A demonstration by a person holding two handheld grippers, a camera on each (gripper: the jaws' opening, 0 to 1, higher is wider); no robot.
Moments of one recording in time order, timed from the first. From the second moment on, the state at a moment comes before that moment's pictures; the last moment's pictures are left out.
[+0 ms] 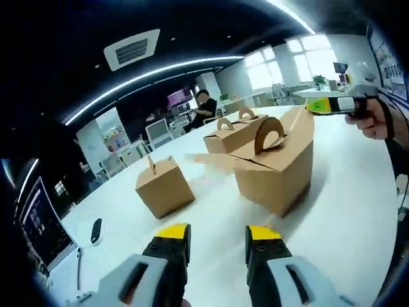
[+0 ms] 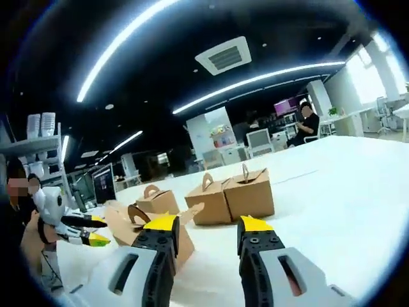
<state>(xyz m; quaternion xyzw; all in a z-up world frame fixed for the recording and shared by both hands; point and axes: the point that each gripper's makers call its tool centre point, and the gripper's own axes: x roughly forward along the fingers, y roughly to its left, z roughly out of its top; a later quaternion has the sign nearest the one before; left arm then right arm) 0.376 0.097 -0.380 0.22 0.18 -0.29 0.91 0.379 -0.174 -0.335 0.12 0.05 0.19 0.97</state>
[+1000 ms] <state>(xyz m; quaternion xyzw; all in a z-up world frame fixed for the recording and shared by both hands) 0.297 0.110 -0.316 0.13 0.17 -0.39 0.90 0.268 -0.172 -0.321 -0.14 0.16 0.40 0.89</state>
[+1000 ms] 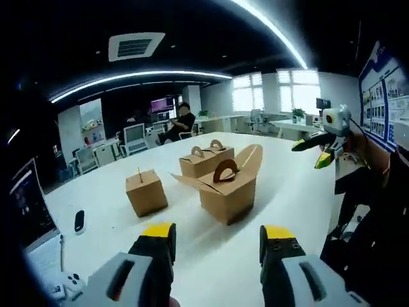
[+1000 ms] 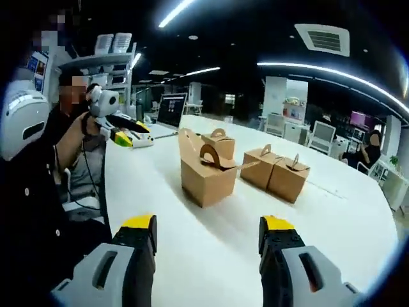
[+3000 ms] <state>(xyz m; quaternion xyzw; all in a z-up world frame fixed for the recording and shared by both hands) 0.416 -0.001 -0.398 0.13 0.11 -0.65 0.74 0.356 -0.075 -0.301 -0.25 0.21 0.51 0.80</state>
